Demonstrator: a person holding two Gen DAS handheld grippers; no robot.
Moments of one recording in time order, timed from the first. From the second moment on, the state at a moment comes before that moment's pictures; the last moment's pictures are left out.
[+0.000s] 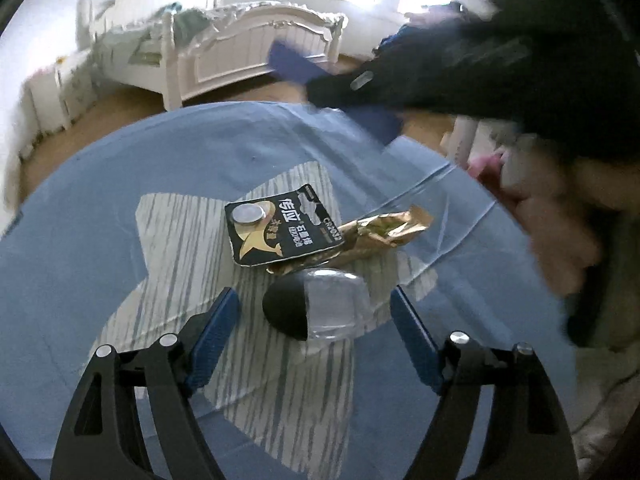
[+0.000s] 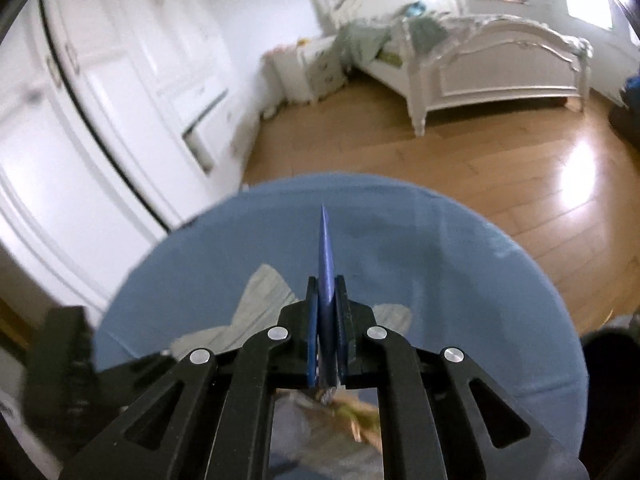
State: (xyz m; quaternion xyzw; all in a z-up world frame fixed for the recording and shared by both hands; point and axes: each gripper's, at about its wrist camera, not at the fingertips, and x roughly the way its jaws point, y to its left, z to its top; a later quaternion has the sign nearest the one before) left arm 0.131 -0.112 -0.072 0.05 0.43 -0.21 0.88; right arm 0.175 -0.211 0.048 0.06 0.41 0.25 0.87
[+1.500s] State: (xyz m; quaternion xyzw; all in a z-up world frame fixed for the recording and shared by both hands) left arm 0.170 -0.373 -0.034 0.03 0.37 -0.42 0.83; right arm 0.047 -0.503 0.002 0.14 0.27 -0.06 0.95
